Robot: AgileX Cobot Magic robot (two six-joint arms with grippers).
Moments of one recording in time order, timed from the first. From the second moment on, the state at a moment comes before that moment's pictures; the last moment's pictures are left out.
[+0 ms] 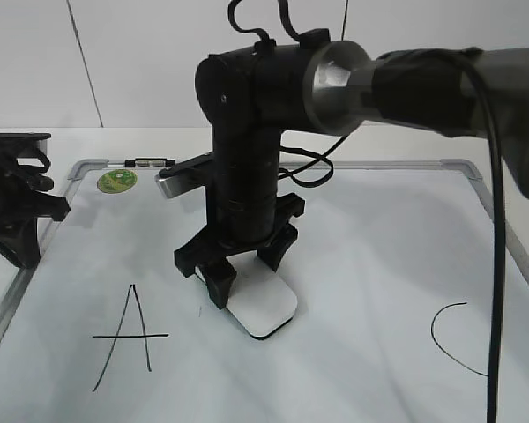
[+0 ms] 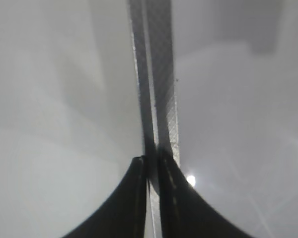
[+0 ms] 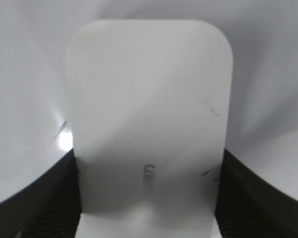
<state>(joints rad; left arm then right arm) -0.11 1.98 -1.31 -0.08 0.96 0.02 0.72 2.26 -1.87 0.09 1.27 0.00</state>
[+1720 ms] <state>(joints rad) -0.11 1.98 -1.31 -0.08 0.96 0.02 0.87 2.02 -1.43 0.17 1.15 -0.03</state>
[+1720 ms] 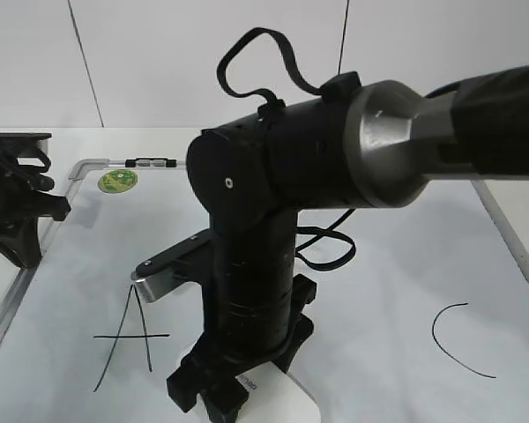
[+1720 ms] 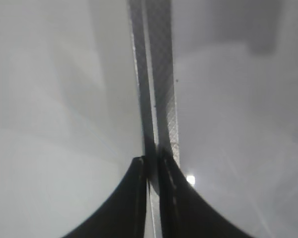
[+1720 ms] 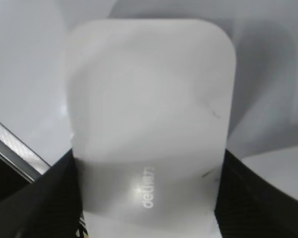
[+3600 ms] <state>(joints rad) -0.11 1.98 -1.31 -0.08 0.95 0.02 0.25 1.87 -1.59 0.03 1.22 0.07</state>
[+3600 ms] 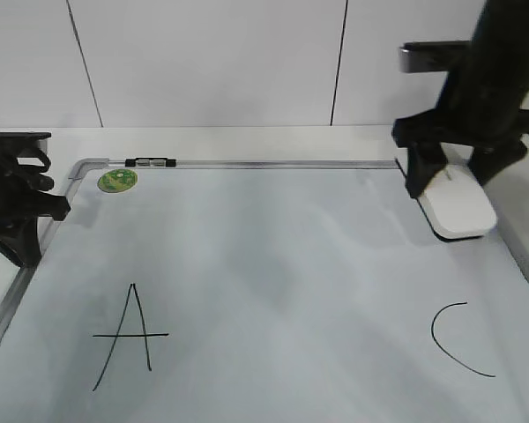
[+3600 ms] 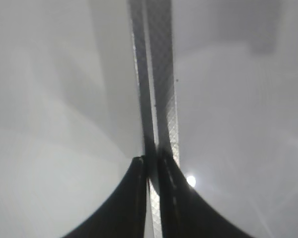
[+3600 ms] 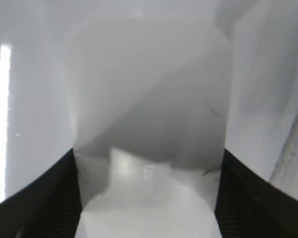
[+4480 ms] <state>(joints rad) -0.11 1.98 -1.31 -0.09 0.95 0.02 0.04 1.89 -1.41 0.06 1.17 0.00</state>
